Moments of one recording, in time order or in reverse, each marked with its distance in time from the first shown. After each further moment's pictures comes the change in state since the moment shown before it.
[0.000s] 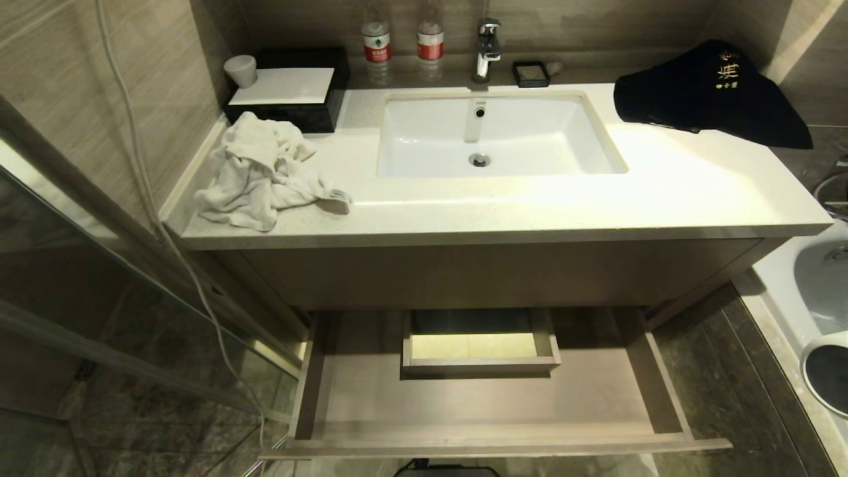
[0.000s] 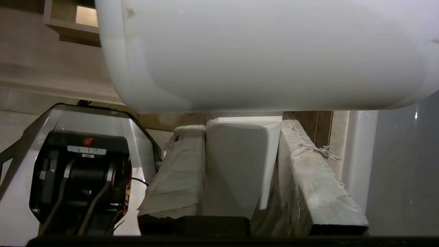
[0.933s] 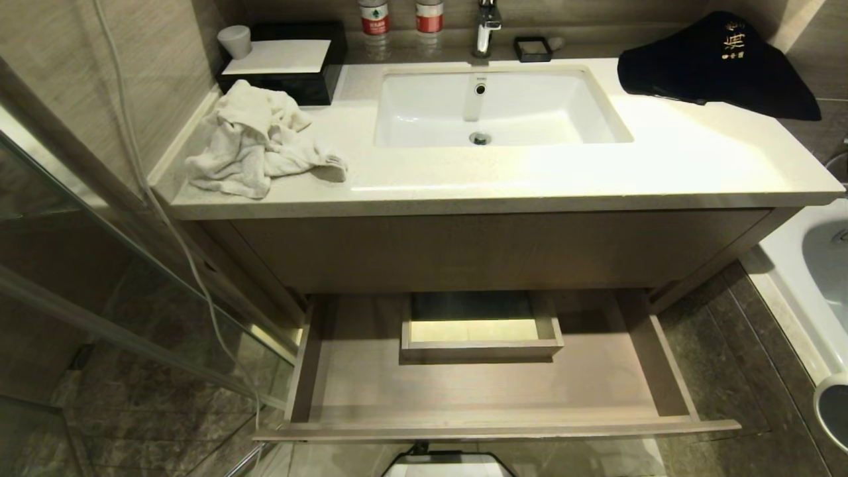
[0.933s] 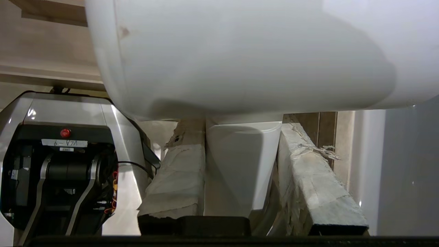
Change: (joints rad) left arm 0.000 0.000 0.000 0.000 -0.001 0.000; right arm 0.043 -0.108 0.104 0.002 -0.111 0.026
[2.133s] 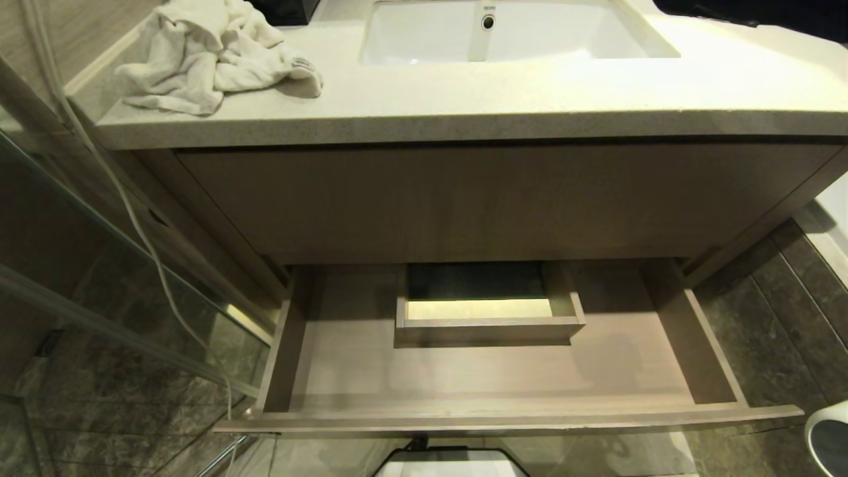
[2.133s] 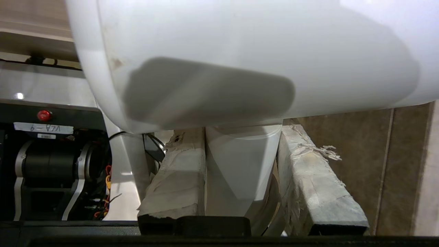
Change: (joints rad) left arm 0.000 0.000 0.000 -0.001 0.000 0.000; right arm 0.024 -0.024 0.049 0.049 0.007 0.011
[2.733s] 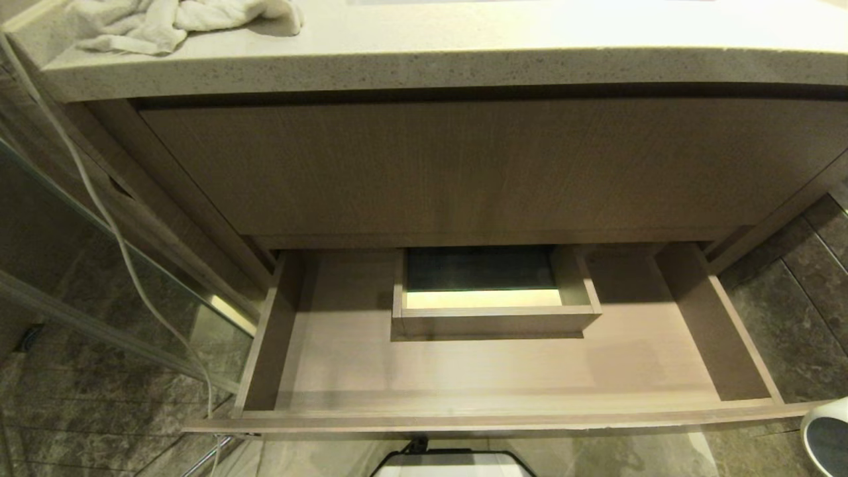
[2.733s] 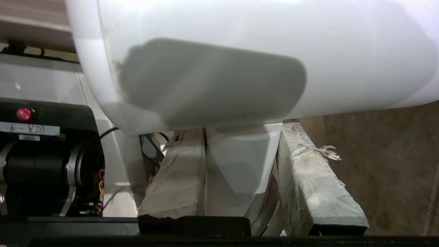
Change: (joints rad) left arm 0.000 0.000 0.000 0.000 0.000 0.000; right arm -0.001 0.043 -0.015 -0.002 0.001 0.000
